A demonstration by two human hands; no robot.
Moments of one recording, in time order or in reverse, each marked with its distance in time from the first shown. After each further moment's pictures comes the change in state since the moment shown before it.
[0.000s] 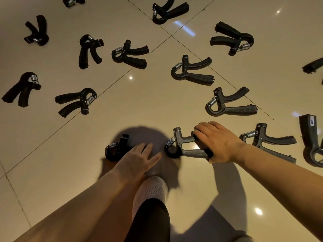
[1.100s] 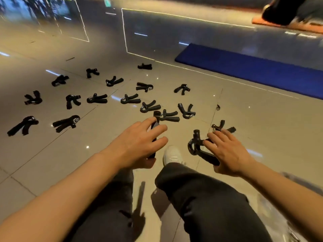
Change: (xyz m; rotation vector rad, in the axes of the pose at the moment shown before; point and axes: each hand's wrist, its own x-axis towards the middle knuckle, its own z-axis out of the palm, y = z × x) left_hand -0.304 0.285 -0.259 0.365 0.570 0.445; right_hand -0.470 -0.349 -0.061 -0.414 0.294 0.684
